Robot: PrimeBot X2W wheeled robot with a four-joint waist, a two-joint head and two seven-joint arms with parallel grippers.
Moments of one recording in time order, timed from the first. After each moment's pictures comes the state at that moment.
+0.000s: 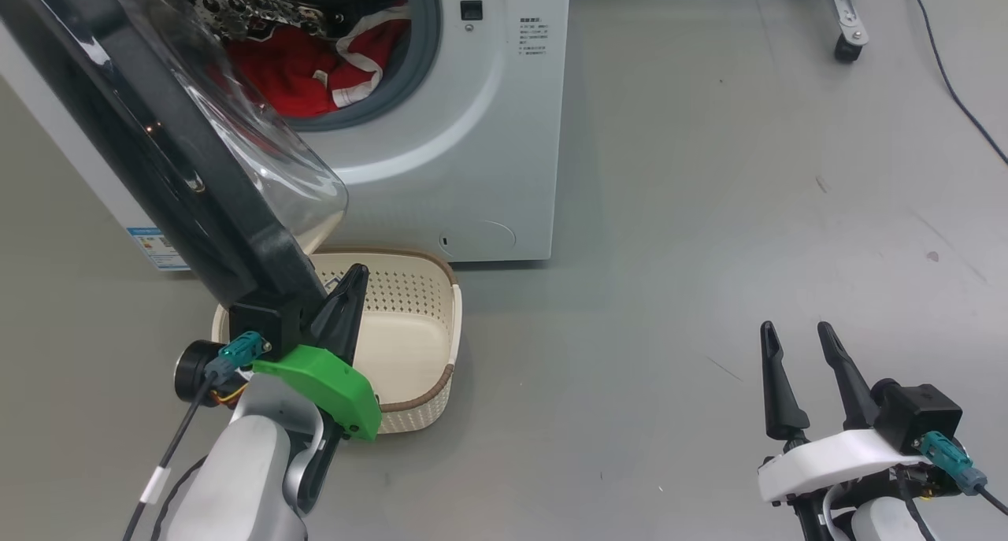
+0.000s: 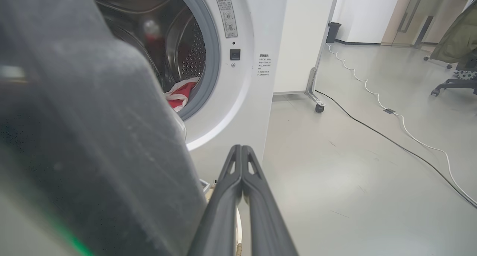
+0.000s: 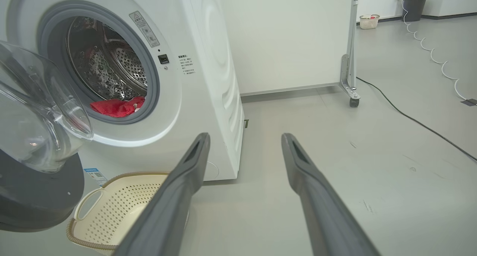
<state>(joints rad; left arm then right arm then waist) -0.35 0.01 -0.27 0.44 -0.36 -0.08 -0.09 0.01 -0.12 0.20 0.17 0.45 0.05 -0.25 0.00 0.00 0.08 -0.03</state>
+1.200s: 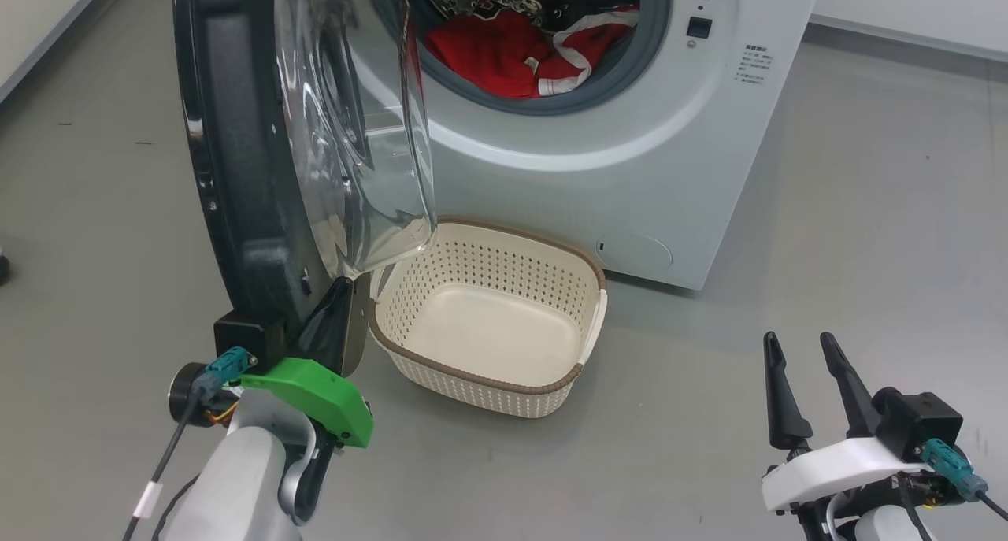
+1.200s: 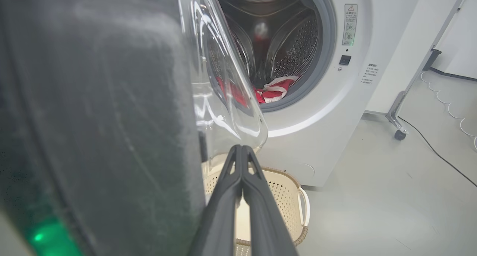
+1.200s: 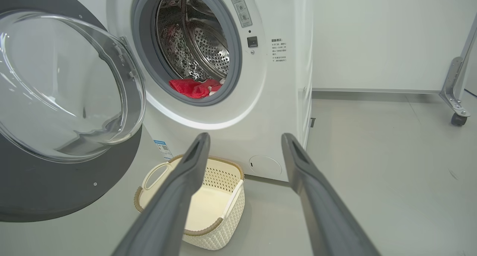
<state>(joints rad) -0.36 0.02 -0.29 0.53 -0.42 -0.07 -0.17 0.02 -0.12 0.18 0.19 0.44 0.07 -0.25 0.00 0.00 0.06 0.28</state>
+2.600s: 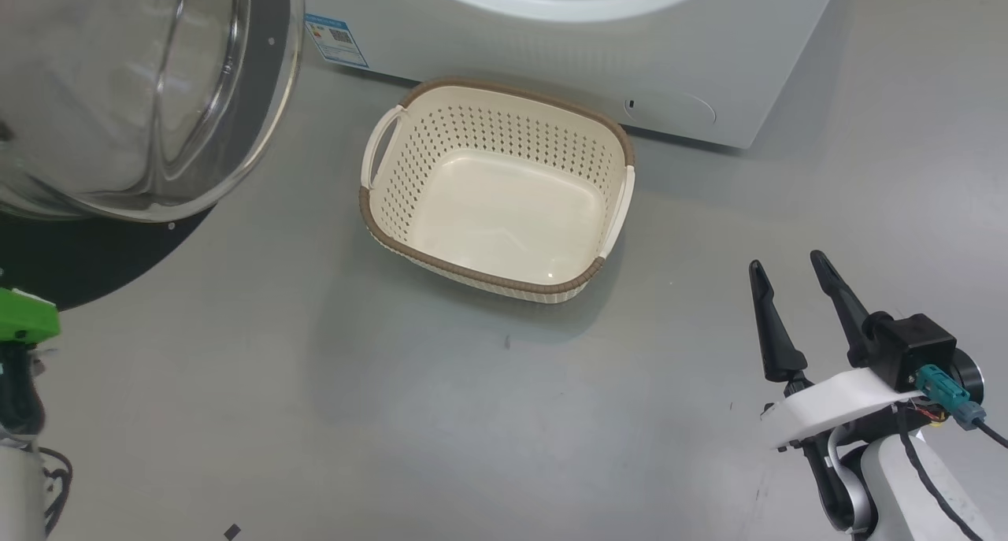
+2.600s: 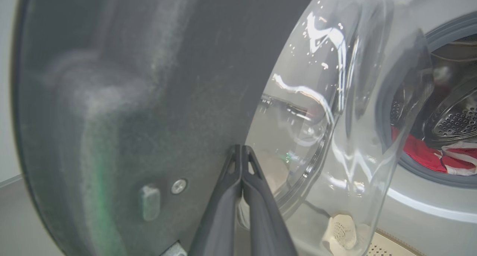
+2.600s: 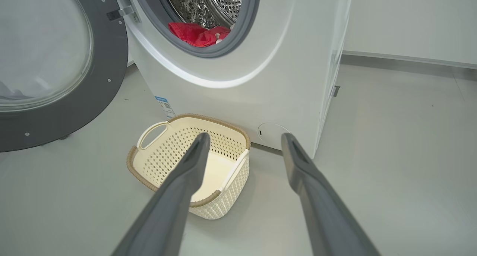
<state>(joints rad) -0.48 0.27 0.11 0.54 -0.63 -0.01 -0.22 -0.10 -0.18 0.23 0.13 0.35 0.08 -0.18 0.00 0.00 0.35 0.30</state>
